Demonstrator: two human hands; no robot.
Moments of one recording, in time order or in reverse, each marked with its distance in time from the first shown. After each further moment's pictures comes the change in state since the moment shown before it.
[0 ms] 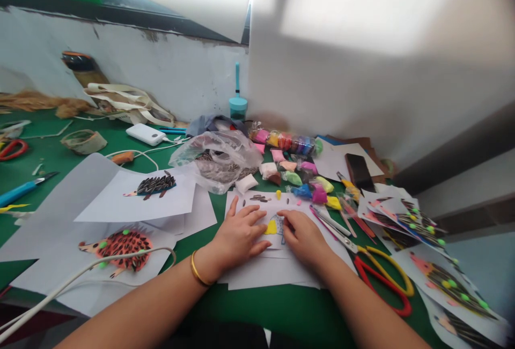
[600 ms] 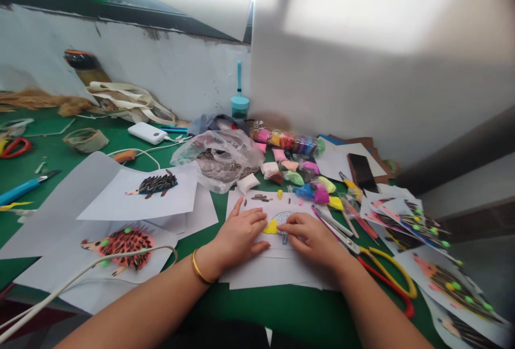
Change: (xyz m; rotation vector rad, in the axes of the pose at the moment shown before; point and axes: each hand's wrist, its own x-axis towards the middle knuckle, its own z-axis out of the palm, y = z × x) left_hand -0.001 -0.001 0.002 -0.106 -0.064 -0.042; right_hand -0.005 0.005 -0.025 0.067 -0.152 -0.232
